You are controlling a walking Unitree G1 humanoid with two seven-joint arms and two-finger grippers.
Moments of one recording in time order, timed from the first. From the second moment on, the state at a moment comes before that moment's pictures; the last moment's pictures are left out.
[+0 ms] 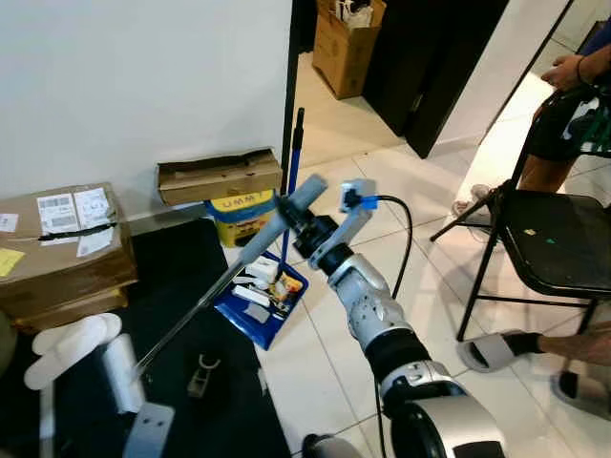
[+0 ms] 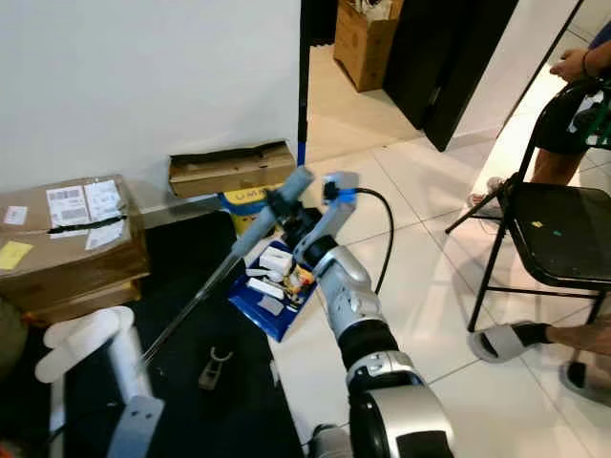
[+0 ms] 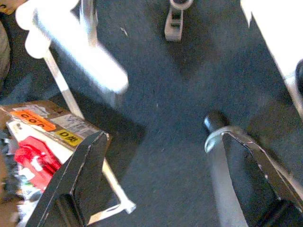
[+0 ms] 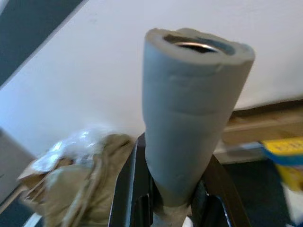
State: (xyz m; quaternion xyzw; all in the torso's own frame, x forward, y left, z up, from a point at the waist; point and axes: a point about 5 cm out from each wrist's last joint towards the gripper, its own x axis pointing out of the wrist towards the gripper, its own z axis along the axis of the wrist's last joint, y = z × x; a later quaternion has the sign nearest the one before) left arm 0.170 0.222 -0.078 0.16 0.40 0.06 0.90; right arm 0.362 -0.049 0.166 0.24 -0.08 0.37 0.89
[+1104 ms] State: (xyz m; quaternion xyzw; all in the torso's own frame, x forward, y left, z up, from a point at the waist) left arm 0.167 0.219 -0.081 0.15 0.41 0.06 0.90; right arm 0.351 -0.044 0.119 0.11 -0.01 0.33 0.94
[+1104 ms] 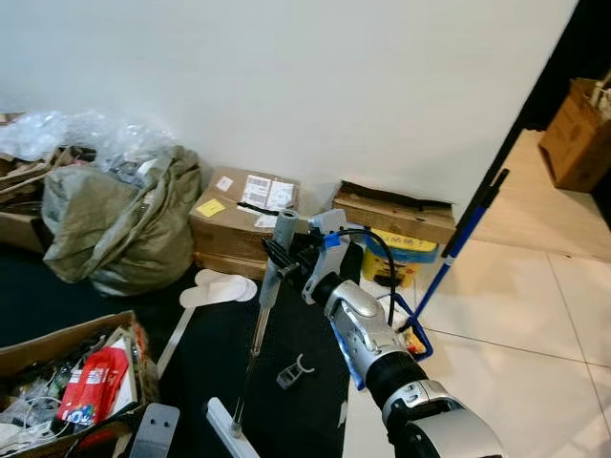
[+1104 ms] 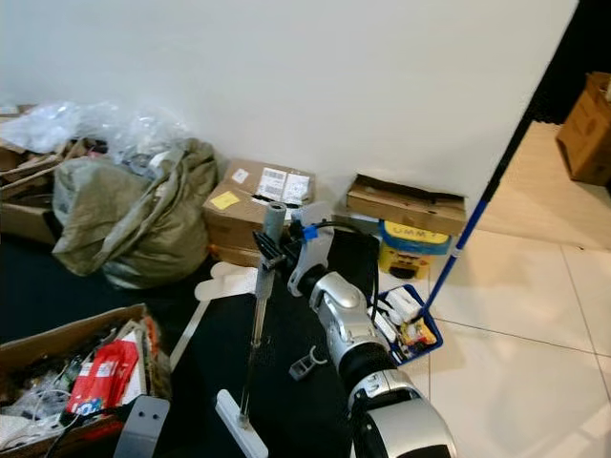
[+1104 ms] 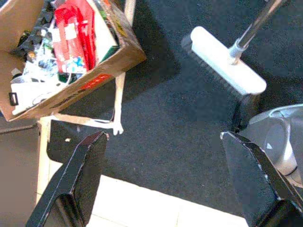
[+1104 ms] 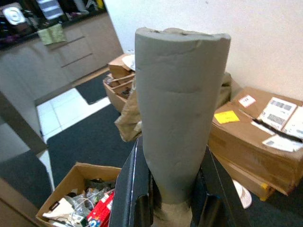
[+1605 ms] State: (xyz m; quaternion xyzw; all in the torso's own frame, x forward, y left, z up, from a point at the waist) left arm 0.160 0.215 -0.086 0.15 0.42 0.05 0.89; right arm 0.349 -0.038 0.119 0.07 -0.01 0.35 0.93
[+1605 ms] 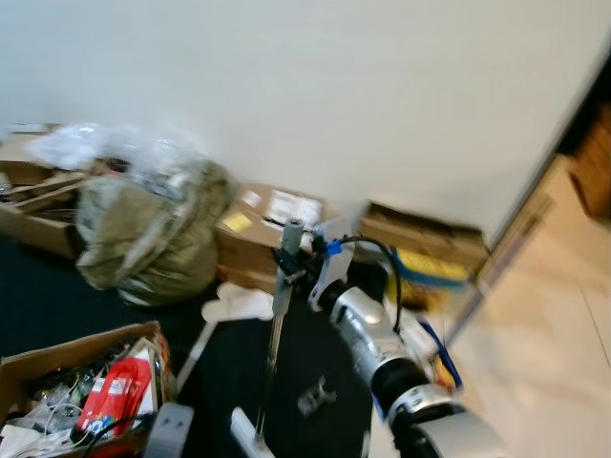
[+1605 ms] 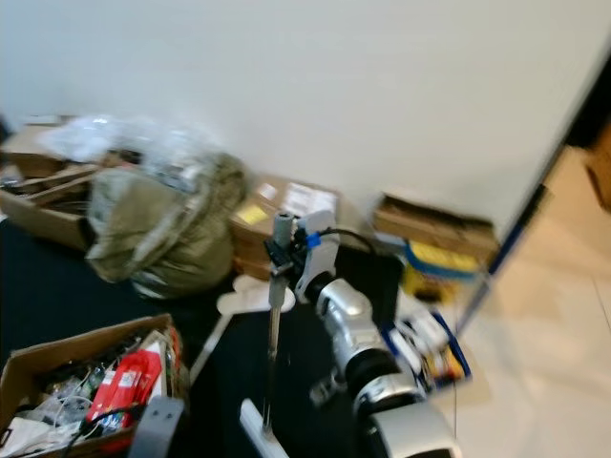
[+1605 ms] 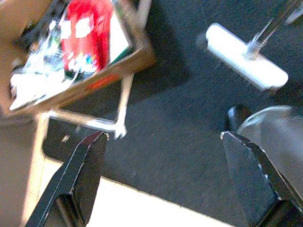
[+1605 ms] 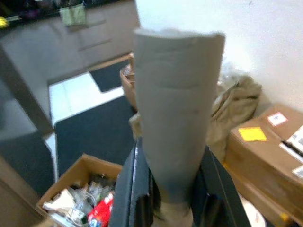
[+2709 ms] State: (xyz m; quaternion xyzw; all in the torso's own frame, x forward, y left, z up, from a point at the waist) left arm 0.171 0.200 -0.083 0.12 0.41 0.03 0.90; right arm 0.362 -0.071 0.106 0.02 0.04 0.24 0.97
